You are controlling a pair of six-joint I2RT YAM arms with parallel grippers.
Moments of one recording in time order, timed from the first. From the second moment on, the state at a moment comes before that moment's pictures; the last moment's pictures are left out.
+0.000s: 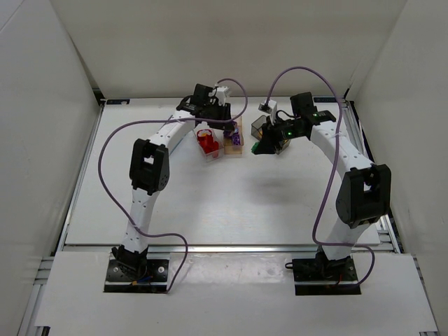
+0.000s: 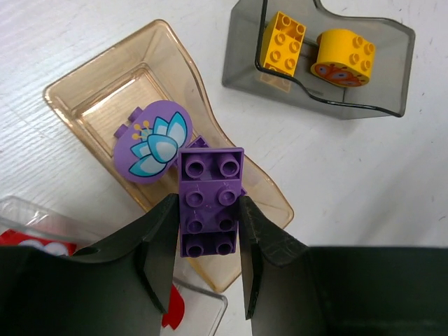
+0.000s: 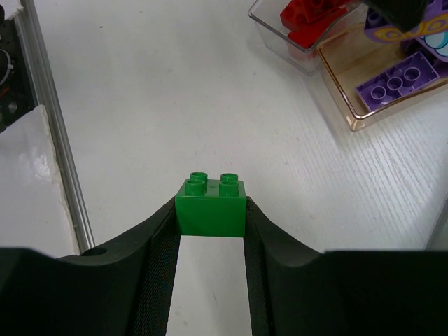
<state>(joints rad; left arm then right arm) -0.40 2.36 2.12 -0.48 0.46 -0.13 0.27 1.73 1.50 -0.74 -0.92 -0.47</state>
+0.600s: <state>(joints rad) -0.41 2.36 2.13 -0.47 0.45 -0.16 0.21 1.76 1.51 -0.70 -0.91 -0.42</state>
